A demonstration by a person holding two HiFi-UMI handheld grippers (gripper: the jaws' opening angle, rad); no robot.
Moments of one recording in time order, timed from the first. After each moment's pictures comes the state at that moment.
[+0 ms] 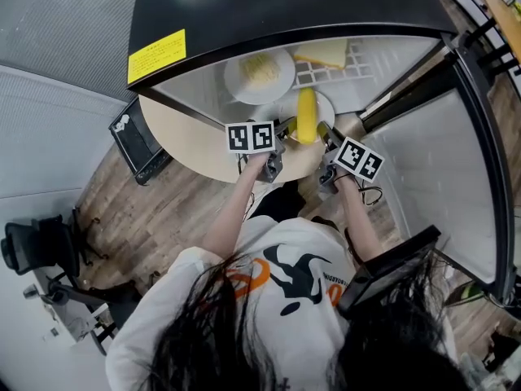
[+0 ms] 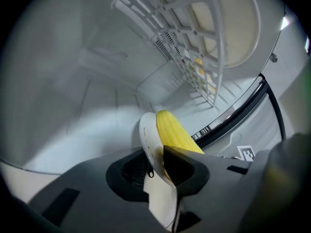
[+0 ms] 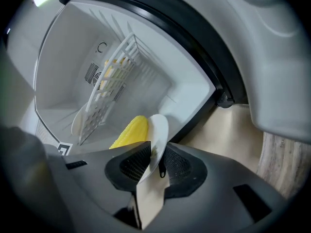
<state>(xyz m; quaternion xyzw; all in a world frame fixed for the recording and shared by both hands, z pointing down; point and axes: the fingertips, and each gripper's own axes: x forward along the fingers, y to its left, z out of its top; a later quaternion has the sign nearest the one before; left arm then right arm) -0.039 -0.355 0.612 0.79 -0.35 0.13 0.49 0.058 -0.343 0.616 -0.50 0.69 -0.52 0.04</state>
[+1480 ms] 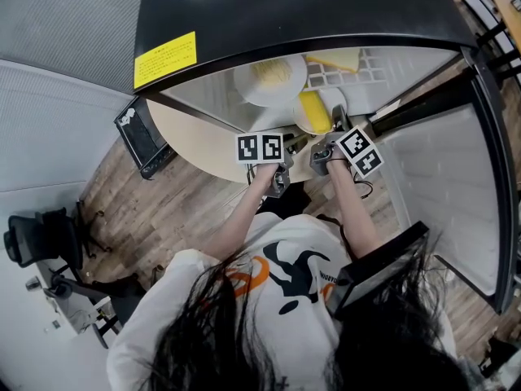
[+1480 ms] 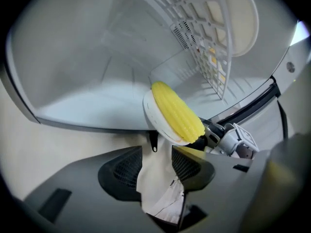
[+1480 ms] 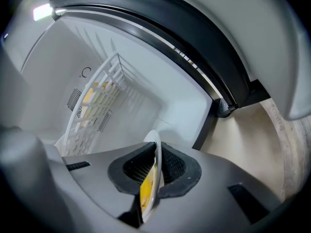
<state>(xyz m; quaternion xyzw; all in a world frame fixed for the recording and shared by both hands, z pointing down) -0.044 -0.314 0.635 0.74 -0.35 0.16 0.56 0.080 -0.391 0.610 -0.61 0.59 -0.50 0.17</state>
